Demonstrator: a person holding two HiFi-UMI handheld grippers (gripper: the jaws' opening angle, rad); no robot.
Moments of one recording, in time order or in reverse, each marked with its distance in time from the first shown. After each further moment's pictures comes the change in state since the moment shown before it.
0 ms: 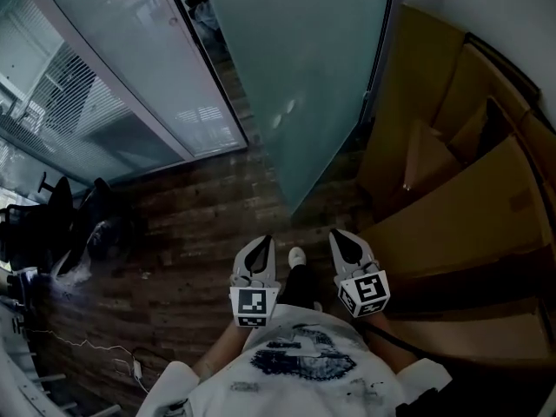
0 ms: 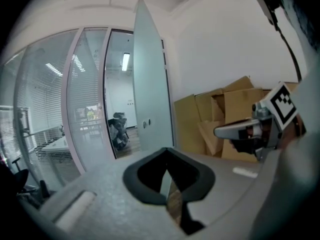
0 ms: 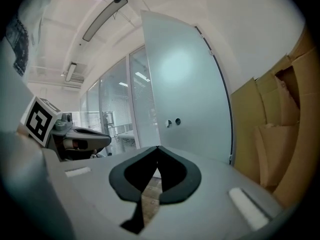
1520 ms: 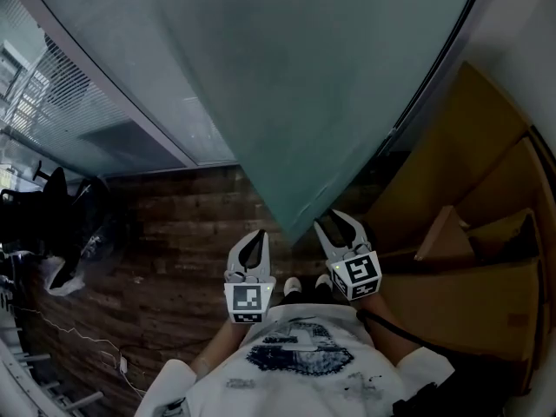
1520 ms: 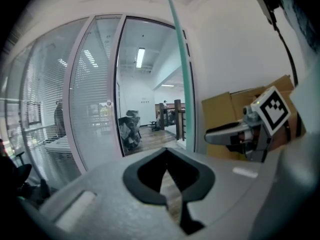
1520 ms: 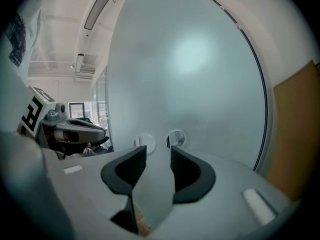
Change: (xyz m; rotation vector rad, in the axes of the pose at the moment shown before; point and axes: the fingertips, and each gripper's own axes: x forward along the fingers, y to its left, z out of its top) left arm 0.179 0.143 0.042 -0.082 0.016 0.149; right arm 0.260 -0.073 0.054 -0.113 0.102 0.175
